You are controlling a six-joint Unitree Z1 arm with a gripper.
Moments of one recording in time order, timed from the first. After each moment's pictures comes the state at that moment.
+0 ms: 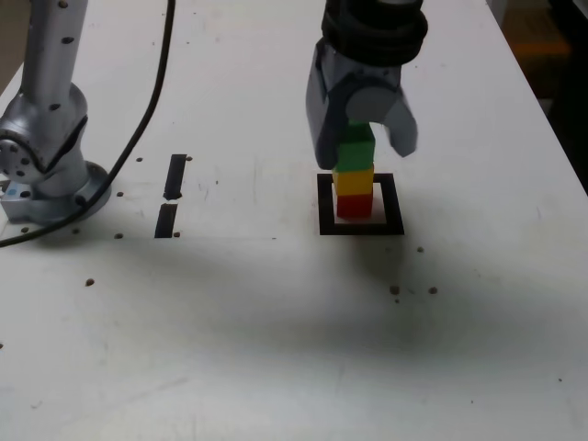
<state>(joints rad) -0.19 2.01 -1.73 1.46 0.04 -0.30</state>
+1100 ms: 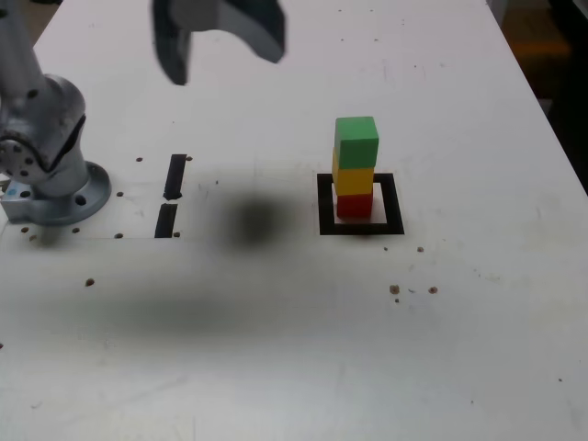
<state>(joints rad) -0.11 1.49 -1.30 1.51 0.13 -0.13</state>
